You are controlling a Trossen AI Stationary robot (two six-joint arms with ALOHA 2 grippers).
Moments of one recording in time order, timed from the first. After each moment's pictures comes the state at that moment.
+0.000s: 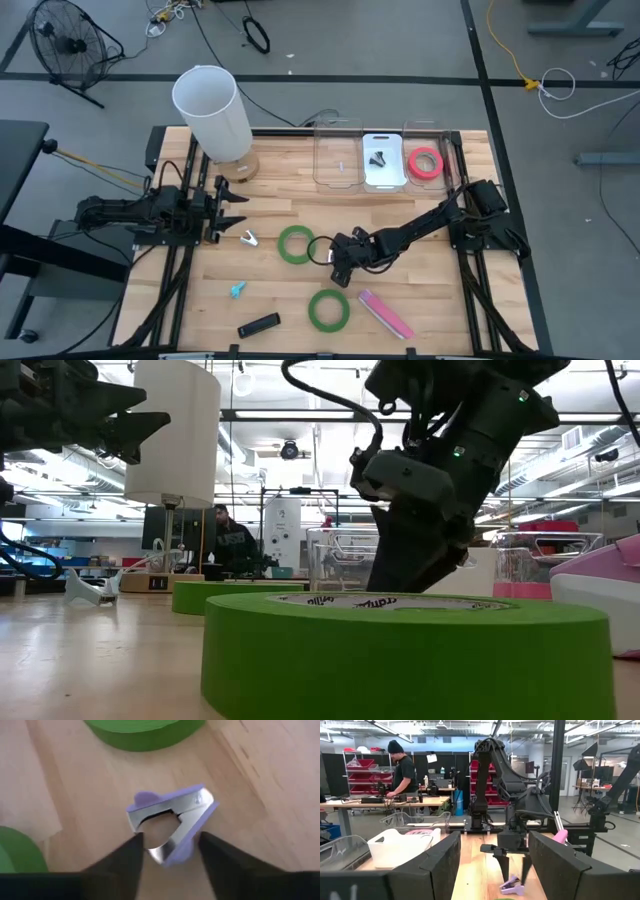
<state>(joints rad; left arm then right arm) -0.03 0.01 0.01 0.19 -0.02 -0.01 0.31 1.93 1.07 -0.21 0.23 0.74</state>
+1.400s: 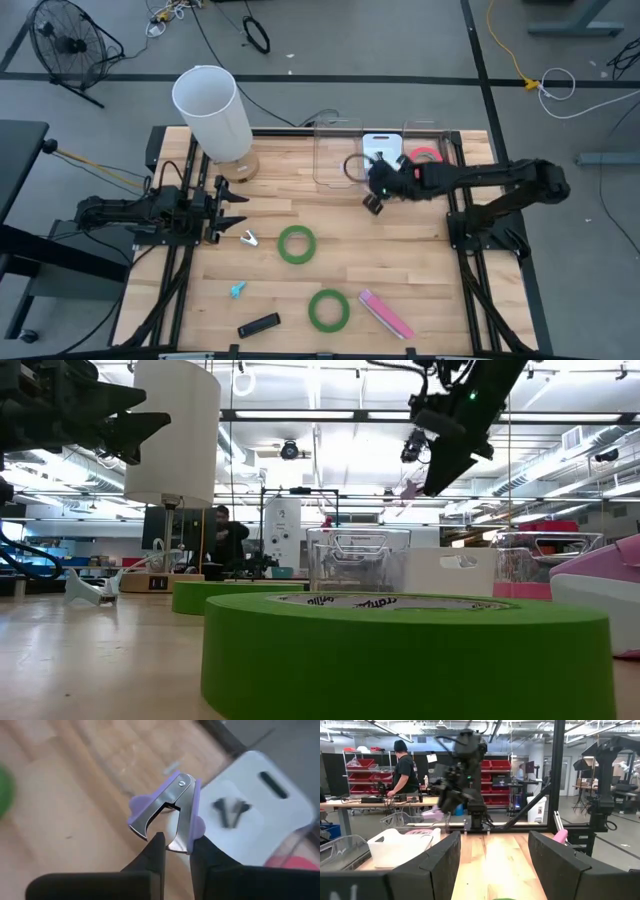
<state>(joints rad) -0.03 0.01 0.01 0.19 -0.02 -0.01 -0.09 1.37 1.07 -0.79 0.45 0.44</state>
